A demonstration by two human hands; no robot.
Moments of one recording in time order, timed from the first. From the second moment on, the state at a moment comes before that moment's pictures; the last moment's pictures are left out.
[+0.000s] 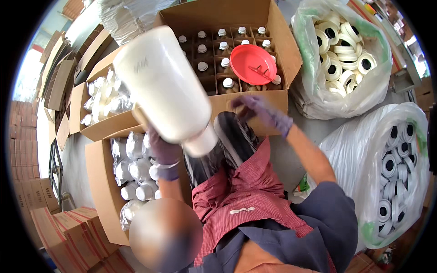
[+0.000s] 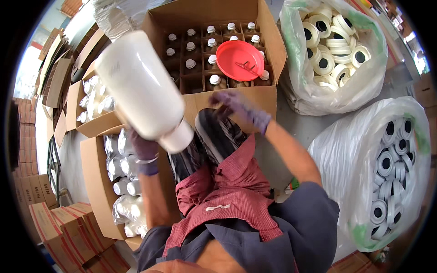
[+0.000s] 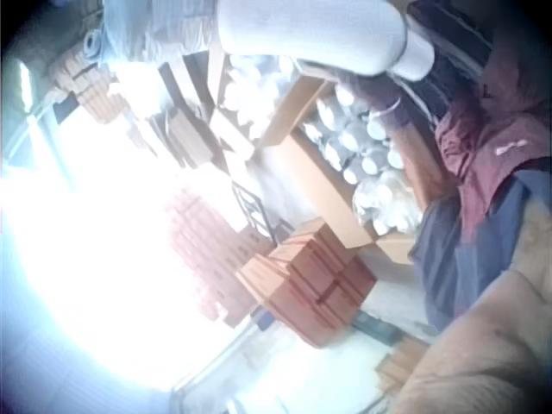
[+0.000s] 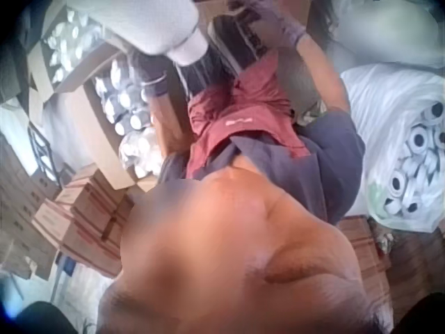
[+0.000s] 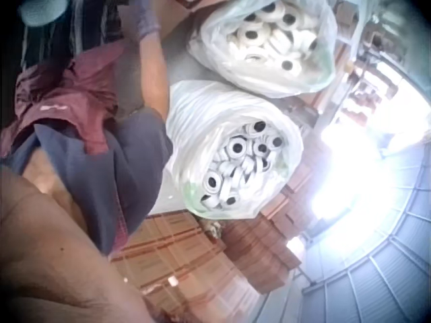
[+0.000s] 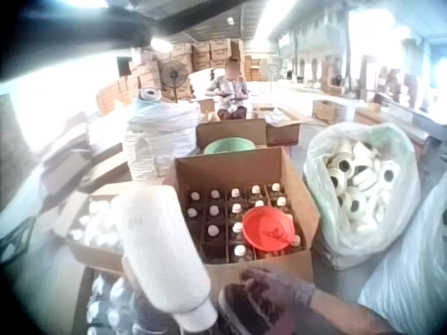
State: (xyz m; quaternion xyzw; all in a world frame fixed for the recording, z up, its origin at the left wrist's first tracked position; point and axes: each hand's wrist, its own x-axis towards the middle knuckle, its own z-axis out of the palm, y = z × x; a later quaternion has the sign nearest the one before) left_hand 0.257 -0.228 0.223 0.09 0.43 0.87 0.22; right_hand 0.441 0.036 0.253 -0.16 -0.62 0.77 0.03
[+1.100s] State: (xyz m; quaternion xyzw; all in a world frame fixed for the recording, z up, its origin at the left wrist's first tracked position) left_hand 0.212 -0.293 0.180 0.27 0.64 0.48 0.53; right_hand 0.378 0.005 0.366 0.53 -0.81 0.02 0.26
